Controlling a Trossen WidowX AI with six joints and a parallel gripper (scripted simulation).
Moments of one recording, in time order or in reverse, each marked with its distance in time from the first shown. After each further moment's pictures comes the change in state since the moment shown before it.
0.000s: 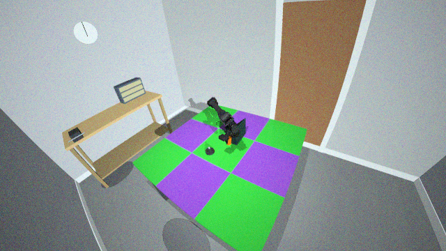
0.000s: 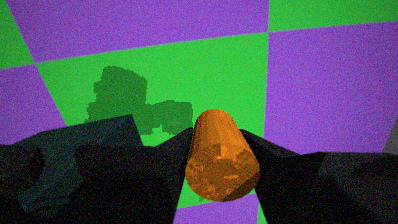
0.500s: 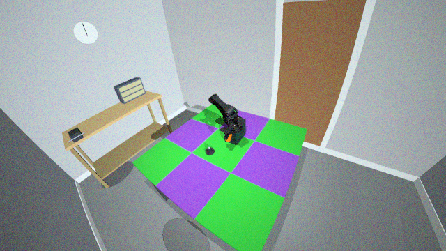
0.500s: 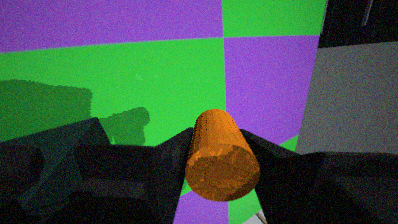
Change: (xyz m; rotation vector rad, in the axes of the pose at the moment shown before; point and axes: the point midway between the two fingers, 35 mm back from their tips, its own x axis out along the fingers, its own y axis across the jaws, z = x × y) arm -0.033 0.004 -0.002 -0.003 -0.001 -0.321
